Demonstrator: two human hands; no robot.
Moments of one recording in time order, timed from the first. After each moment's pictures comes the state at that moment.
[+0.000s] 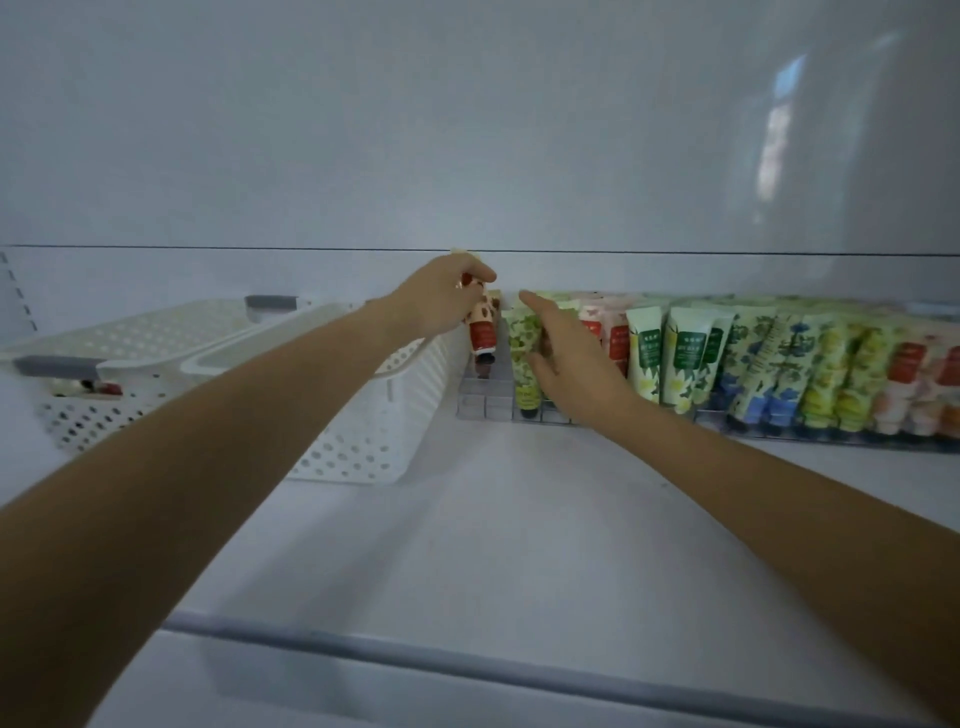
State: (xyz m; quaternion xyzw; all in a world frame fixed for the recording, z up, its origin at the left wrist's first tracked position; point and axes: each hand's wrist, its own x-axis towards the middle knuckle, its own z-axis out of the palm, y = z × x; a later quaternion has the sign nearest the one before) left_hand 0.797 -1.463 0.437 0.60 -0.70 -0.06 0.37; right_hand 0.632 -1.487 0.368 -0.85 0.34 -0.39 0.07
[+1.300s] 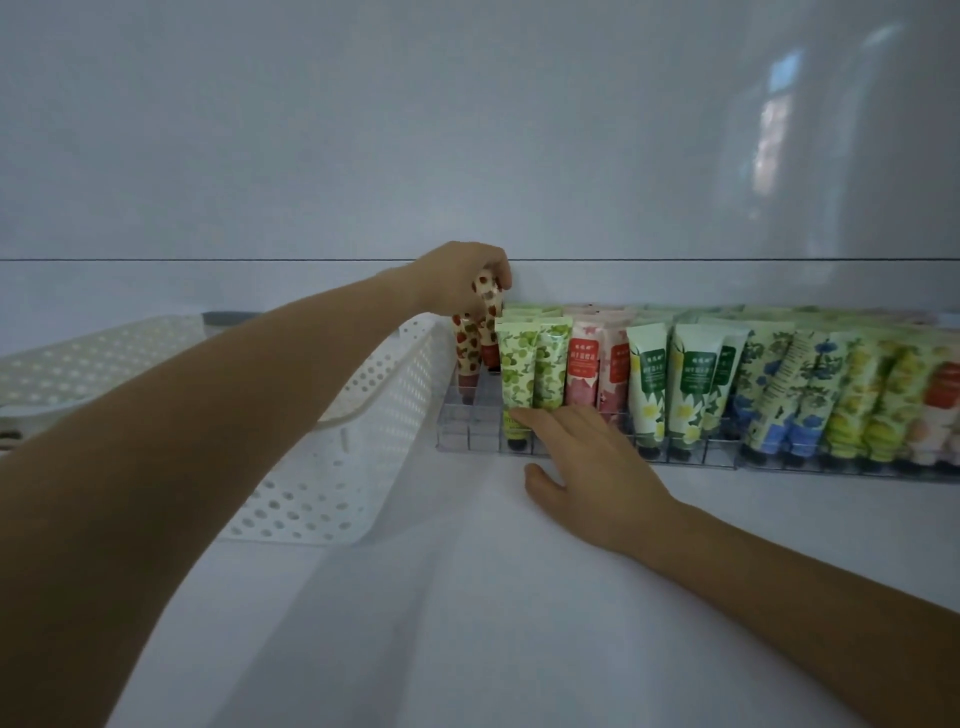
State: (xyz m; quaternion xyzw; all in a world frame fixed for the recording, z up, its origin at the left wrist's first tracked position) left_hand 0.800 -1.548 0.458 0.57 -0.80 0.07 0.18; right_hand 0.608 -1.467 0.327 -0.89 0.38 -0.24 -0.05
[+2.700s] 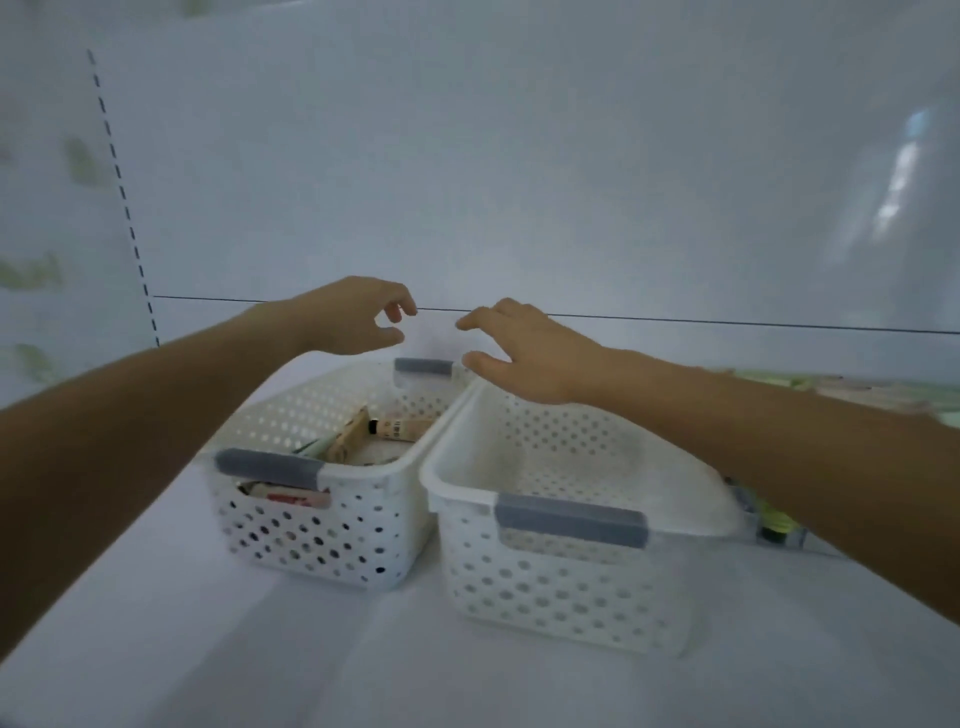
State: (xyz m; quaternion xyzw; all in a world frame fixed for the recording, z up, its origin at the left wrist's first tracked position) left_hand 1.069 -1.452 0.480 0.68 -0.71 0.12 0.12; right_hand 0.852 -1.489 0.455 -0.94 0.28 -0.18 -0.03
